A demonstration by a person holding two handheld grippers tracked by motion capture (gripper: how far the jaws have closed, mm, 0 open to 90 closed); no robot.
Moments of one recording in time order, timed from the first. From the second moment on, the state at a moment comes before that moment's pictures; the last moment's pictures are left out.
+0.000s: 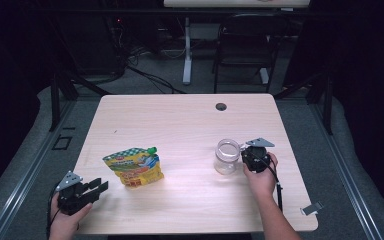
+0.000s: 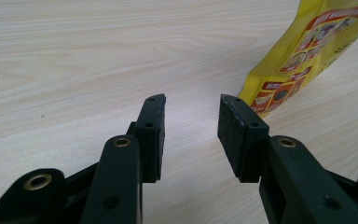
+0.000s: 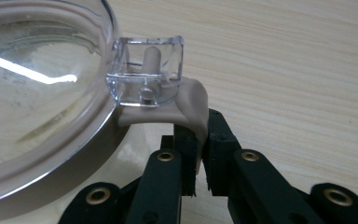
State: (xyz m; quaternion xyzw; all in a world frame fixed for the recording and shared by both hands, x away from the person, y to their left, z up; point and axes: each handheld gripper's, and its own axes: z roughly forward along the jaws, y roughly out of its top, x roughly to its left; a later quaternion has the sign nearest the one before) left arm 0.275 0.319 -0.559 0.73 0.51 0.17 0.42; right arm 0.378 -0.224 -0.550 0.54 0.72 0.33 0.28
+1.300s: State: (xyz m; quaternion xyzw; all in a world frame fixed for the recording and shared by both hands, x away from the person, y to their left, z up) left arm 0.273 0.320 -0.557 0.74 0.50 0.17 0.42; right arm 0.338 -0.212 -0.527 0.53 0.70 0.36 0.30
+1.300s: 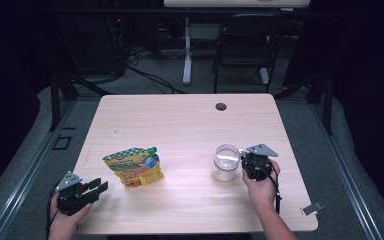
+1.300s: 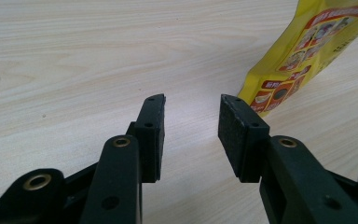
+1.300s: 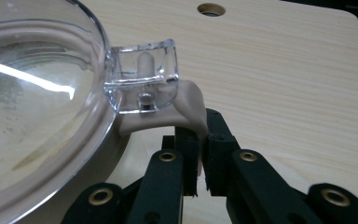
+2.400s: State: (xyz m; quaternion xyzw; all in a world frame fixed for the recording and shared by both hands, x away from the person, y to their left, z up) left arm 0.274 0.318 -0.557 0.74 0.50 0.16 0.42; right arm 0.285 -0.180 -0.546 0.50 0.74 0.36 0.27
